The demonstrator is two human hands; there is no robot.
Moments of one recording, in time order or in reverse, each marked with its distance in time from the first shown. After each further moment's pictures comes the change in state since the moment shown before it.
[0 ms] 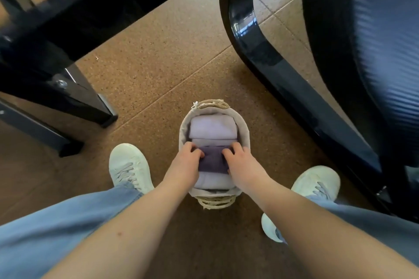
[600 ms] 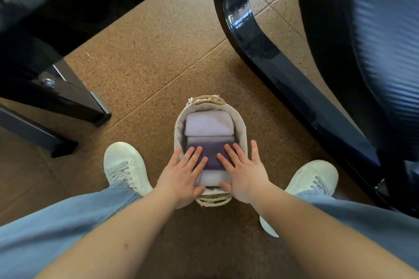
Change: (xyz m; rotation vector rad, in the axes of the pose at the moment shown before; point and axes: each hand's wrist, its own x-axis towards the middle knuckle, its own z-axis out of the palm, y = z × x) left_hand -0.018 -0.021 0.019 0.794 -0.254 0.300; right_hand -0.014 0.016 0.030 -0.364 -0.078 -0.033
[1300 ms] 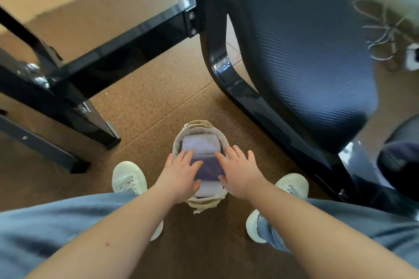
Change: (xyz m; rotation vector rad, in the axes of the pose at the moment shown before) left_hand -0.068 0.023 -0.098 -0.200 0.214 -0.118; right_hand -0.079 0.011 -0.078 0.223 0.231 0.053
